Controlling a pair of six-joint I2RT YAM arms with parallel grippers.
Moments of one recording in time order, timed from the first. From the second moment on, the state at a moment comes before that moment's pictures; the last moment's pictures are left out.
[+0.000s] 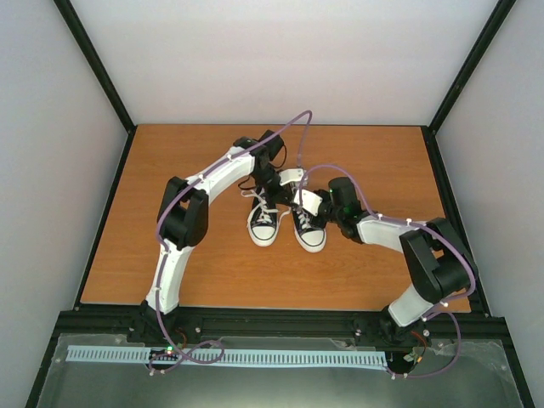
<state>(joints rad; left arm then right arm) -0.57 2.24 1.97 -1.08 0.64 0.77 0.46 1.61 0.72 0.29 -0.33 -0.83</state>
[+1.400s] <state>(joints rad) -0.55 2.10 1.76 -1.01 0.56 0.66 0.41 1.52 1.05 -0.50 -0.73 -0.04</state>
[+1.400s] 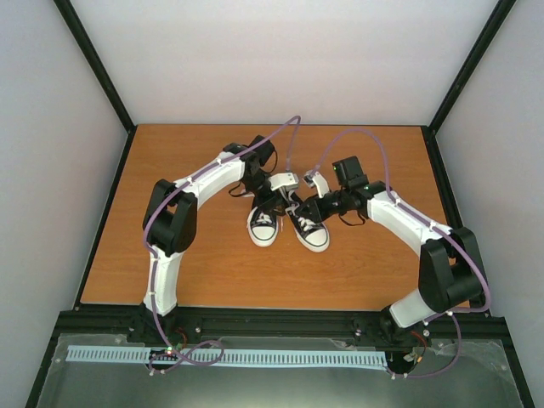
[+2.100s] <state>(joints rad) -0.57 2.11 1.78 -0.97 0.52 0.62 0.36 1.68 1.05 -0.14 -0.66 0.28</state>
